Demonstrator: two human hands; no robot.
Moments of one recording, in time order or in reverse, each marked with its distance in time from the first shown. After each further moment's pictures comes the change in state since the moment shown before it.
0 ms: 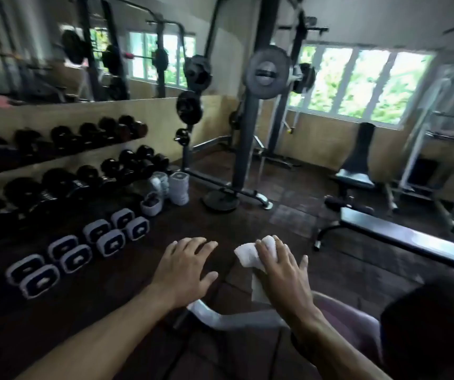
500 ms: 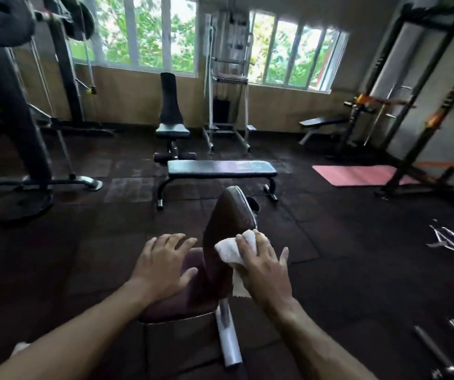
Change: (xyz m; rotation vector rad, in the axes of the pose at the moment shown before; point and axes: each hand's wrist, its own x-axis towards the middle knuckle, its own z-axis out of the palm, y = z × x) left_hand 0.099 0.382 0.096 -0.161 -0.078 0.650; right_hand -0.211 0.298 -0.118 -0.281 -0.059 0.642
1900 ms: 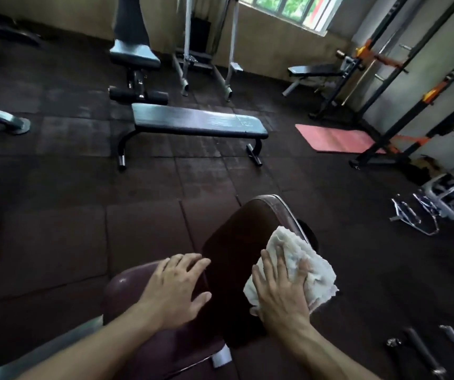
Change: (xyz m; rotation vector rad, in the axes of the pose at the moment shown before) left_hand 0.204 -0.161 0.203 -0.363 -0.253 0.136; right_hand 0.197 -0.011 0.205 -0.758 -0.691 -0.032
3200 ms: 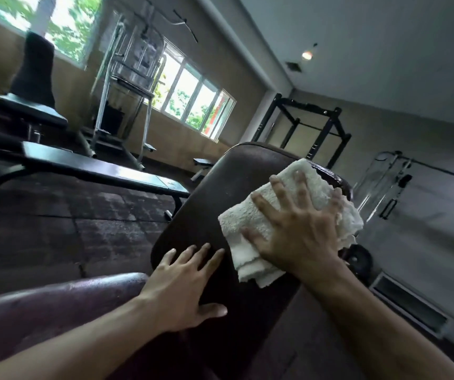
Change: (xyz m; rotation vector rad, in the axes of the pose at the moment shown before) left_hand 0.064 -0.035 0.249 0.117 0.250 0.472; right_hand 0.026 -0.065 0.084 -0.183 0.645 0.596
